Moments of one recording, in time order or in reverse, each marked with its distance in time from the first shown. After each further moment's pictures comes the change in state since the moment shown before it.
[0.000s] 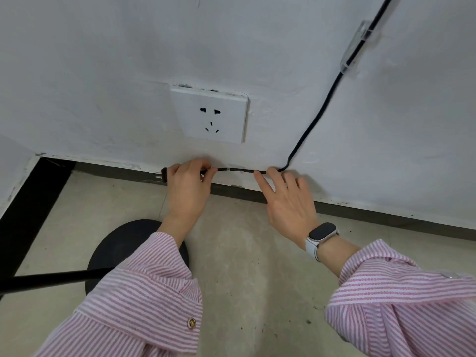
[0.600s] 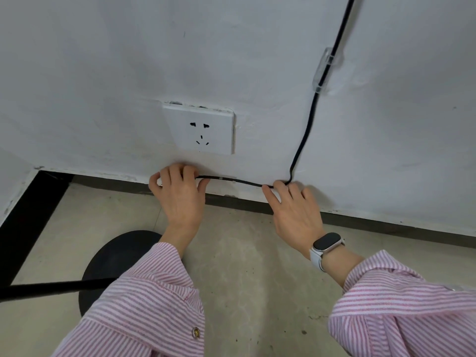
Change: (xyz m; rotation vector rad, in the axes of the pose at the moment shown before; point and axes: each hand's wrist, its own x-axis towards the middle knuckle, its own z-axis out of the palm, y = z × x) left_hand -0.001 0.013 0.001 0.419 0.061 -0.081; right_hand -0.015 0.023 -0.001 -0.083 -0.036 0.017
